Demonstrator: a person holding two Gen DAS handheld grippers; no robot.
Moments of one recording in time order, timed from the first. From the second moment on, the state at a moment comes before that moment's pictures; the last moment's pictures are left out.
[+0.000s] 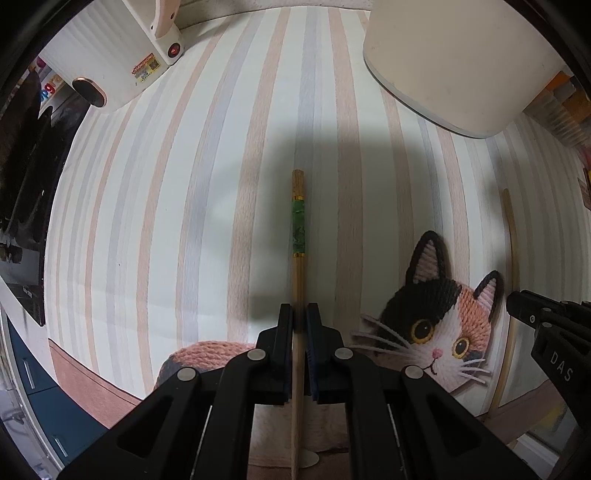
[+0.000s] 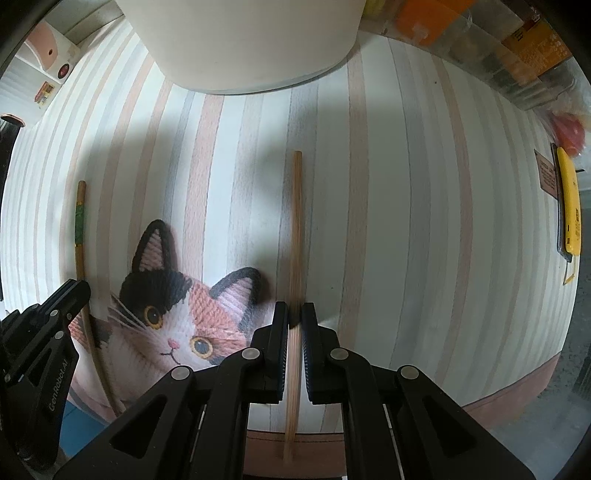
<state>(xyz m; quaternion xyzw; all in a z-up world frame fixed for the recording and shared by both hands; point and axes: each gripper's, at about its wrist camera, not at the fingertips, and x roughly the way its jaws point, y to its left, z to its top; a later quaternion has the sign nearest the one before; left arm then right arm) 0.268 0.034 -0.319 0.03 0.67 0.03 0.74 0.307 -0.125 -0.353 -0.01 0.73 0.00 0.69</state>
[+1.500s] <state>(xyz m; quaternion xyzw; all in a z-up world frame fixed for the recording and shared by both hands) 0.284 0.009 -0.022 -0.10 0.39 -0.09 0.91 0.313 -0.203 -0.070 0.15 0.43 0.03 0.89</state>
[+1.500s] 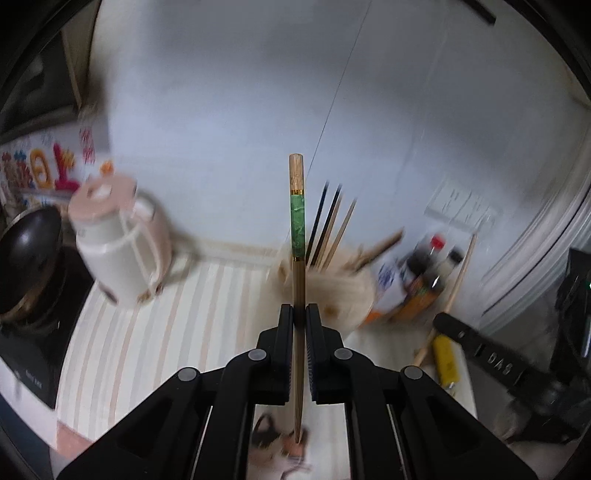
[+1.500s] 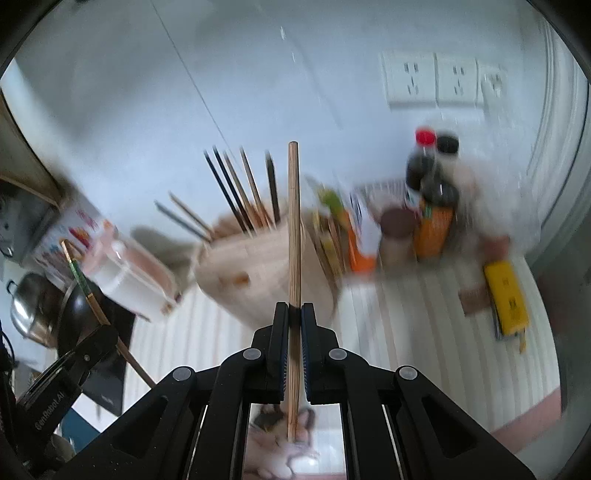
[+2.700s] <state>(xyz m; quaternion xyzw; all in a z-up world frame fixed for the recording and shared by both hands) 0.460 -0.016 -0.059 -0.09 0.35 0.00 0.93 0.491 -0.210 -0.077 0.15 0.34 0.03 0.93</state>
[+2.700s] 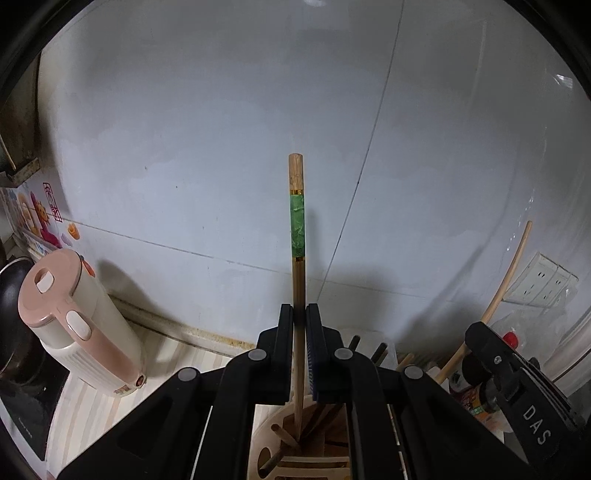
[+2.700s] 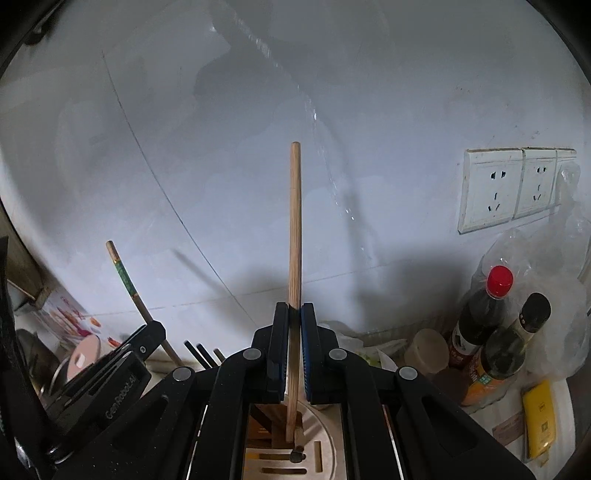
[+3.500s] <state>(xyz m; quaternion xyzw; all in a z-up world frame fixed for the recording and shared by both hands) 0.392 -0.004 -0.022 0.00 0.36 0.03 0.93 0.445 -0.223 -0.059 0.13 0.38 0.03 0.91</state>
